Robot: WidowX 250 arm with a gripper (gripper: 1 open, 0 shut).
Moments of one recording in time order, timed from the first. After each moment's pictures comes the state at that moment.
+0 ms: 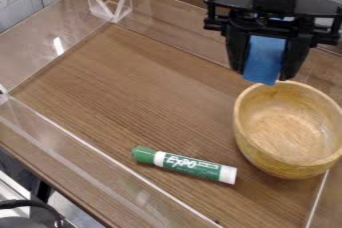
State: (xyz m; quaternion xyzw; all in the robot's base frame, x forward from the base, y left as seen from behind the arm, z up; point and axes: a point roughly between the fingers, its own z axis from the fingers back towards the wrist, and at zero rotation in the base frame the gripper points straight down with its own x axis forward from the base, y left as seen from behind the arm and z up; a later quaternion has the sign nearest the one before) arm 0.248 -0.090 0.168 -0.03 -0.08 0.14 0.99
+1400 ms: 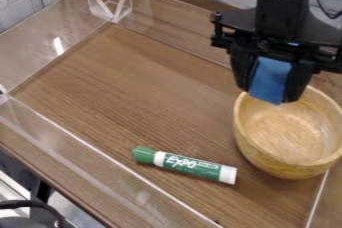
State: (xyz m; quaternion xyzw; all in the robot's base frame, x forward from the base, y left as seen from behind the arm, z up) arm 0.239 -0.103 0.156 -0.04 -0.09 0.06 0.99
